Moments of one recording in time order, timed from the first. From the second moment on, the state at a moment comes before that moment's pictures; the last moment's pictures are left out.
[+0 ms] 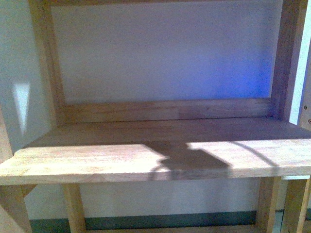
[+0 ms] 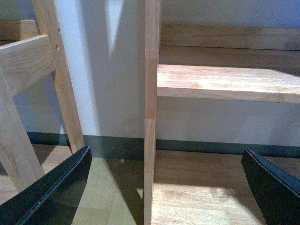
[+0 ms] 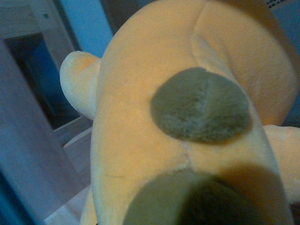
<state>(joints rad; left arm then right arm) 0.00 0.00 0.01 0.00 0.00 0.00 0.33 2.00 2.47 -0.20 -0.17 0.37</state>
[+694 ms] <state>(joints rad) 0.00 0.00 0.01 0.00 0.00 0.00 0.38 2.06 2.46 -0.09 -0.33 0.70</state>
